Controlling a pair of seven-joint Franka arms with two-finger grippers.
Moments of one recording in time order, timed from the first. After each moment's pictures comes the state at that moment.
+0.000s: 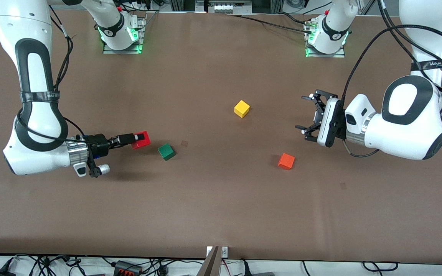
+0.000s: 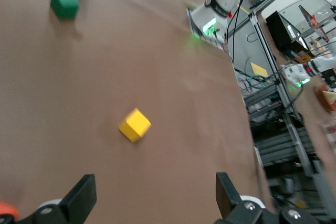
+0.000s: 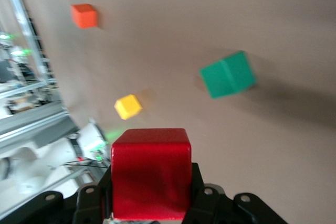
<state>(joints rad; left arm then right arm) -0.06 0.48 -0.08 -1.40 -0.62 1.31 1.30 0.19 0.65 -0.20 -1.41 0.82 1.50 -0.34</state>
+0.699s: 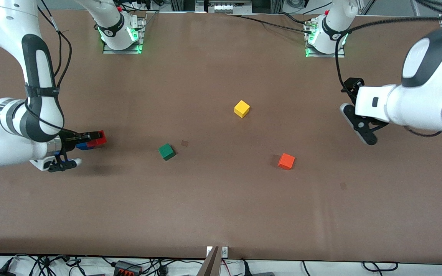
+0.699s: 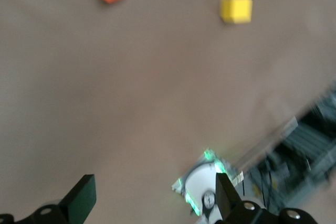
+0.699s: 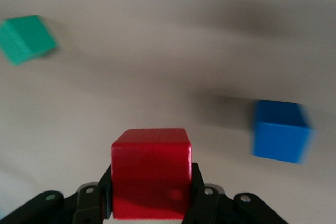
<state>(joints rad) -0.11 0.38 -0.09 -1.20 -0.08 1.19 0.51 0.19 0.55 -0.28 -1.59 0.30 1.69 -0.36</state>
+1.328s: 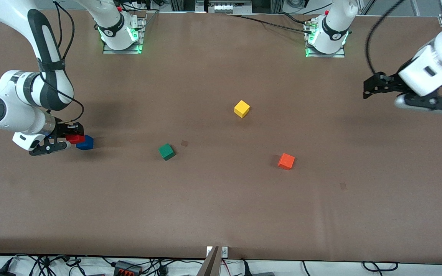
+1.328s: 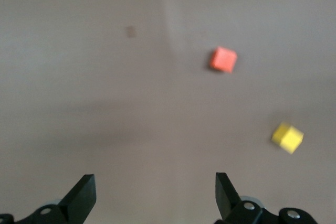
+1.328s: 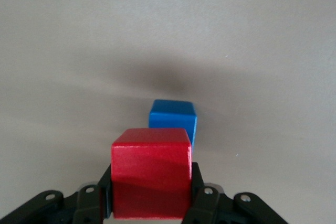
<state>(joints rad) -0.07 0.02 -0.02 -1.58 -0.05 1.58 -0.12 0.19 0.33 -0.29 -2.02 0.05 2.23 -0.37</state>
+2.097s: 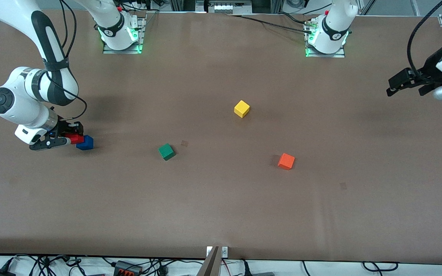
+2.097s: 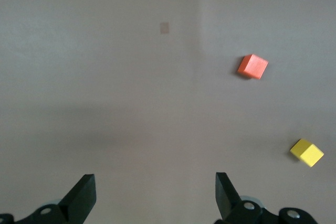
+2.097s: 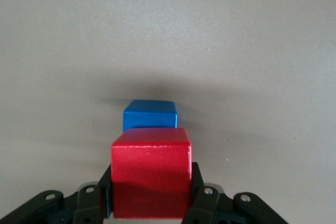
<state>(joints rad) -0.01 -0.08 0.01 -1.73 -0.03 1.62 -0.05 0.18 0.31 -0.30 -2.14 0.05 2.40 -0.37</state>
